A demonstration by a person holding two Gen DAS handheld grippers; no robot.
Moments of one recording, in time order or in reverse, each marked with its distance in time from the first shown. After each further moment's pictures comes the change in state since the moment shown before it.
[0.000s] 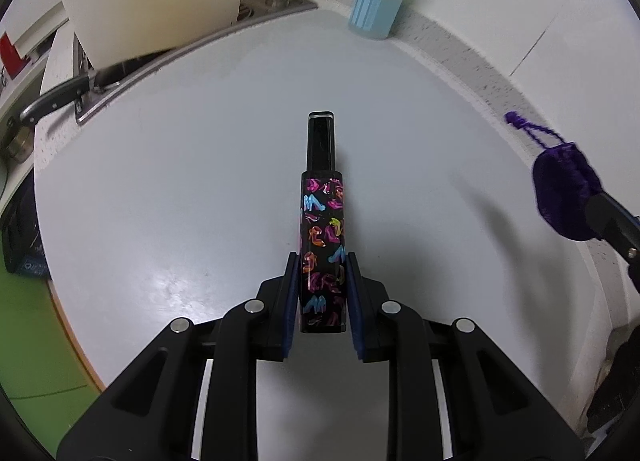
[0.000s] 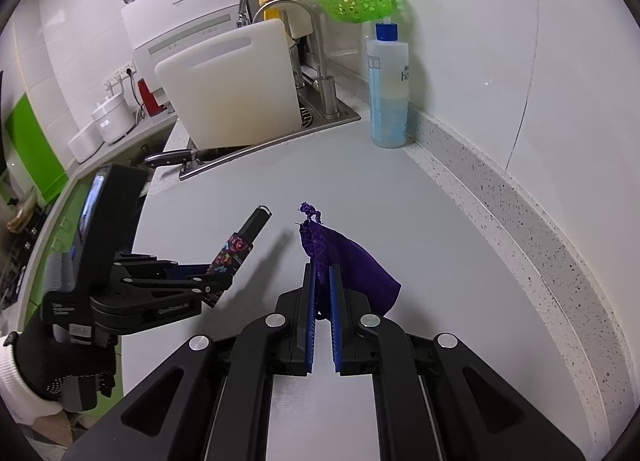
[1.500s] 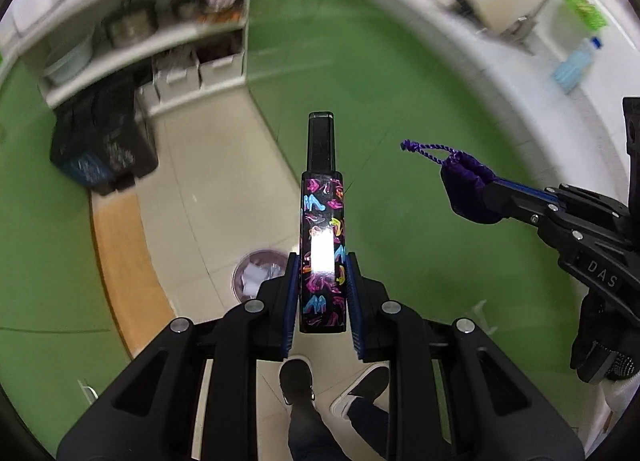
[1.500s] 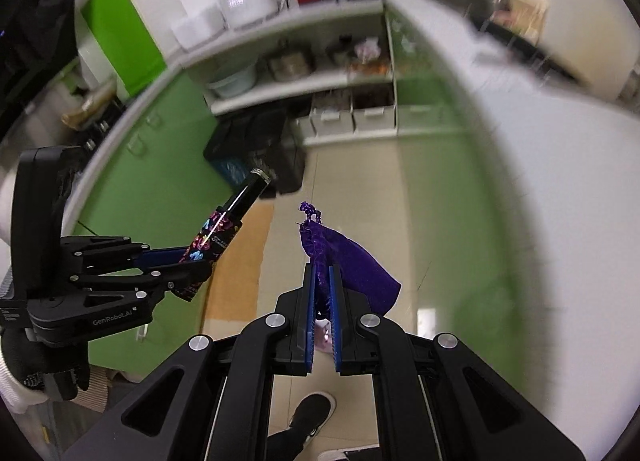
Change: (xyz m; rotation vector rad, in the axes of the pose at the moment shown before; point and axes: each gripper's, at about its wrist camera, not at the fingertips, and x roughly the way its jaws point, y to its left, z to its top) left arm -0.050 0.422 -0.215 -0.294 -0.019 0.077; right arm 0.245 0.420 -0.067 -0.258 0.291 0.328
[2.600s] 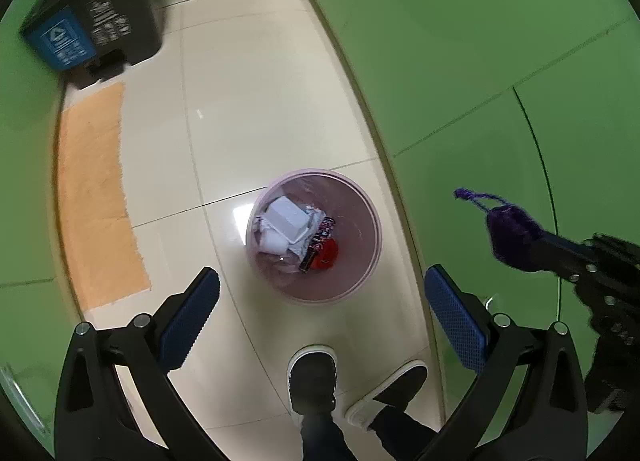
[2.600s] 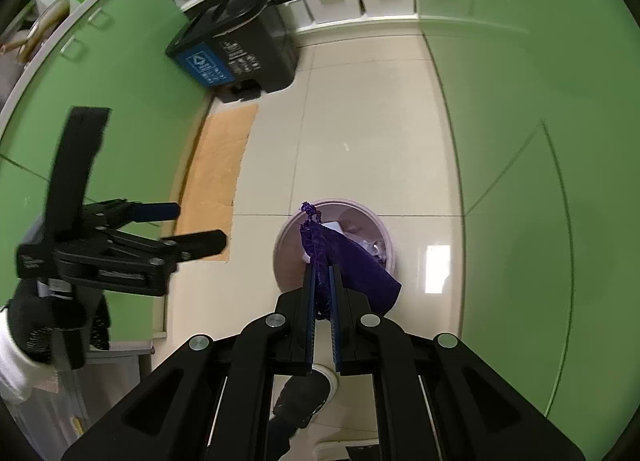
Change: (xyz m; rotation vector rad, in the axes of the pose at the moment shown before) left arm 0.276 0.147 -0.096 -0.189 0.175 0.006; right arm 0.269 -0.018 -0.108 -0.007 0.247 0.040
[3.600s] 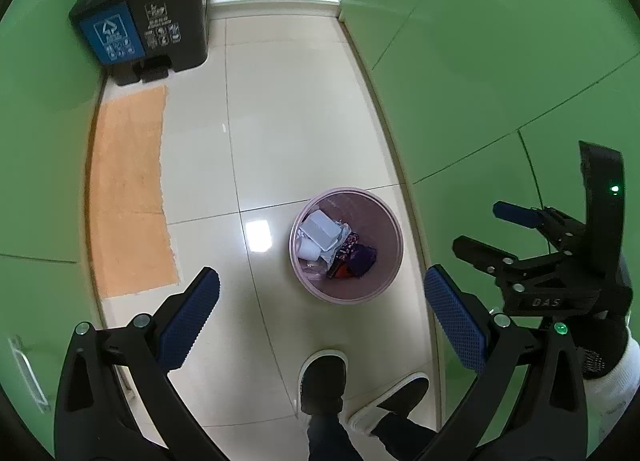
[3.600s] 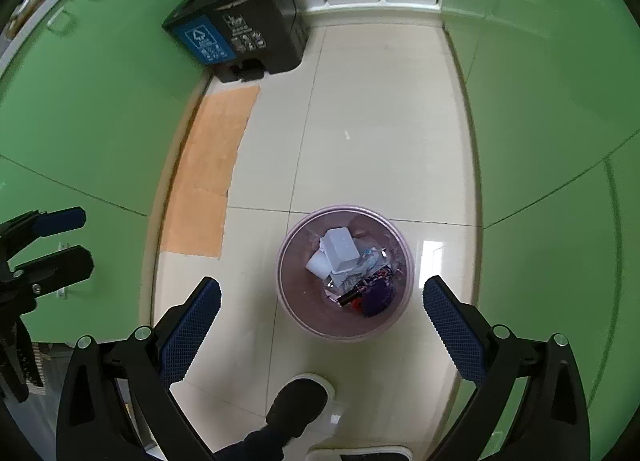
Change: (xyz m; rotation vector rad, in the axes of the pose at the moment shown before) left arm -0.067 0.042 -0.019 -0.067 -0.090 0.031; right arm 0.052 0.020 0.022 -0.037 0.042 -0.055
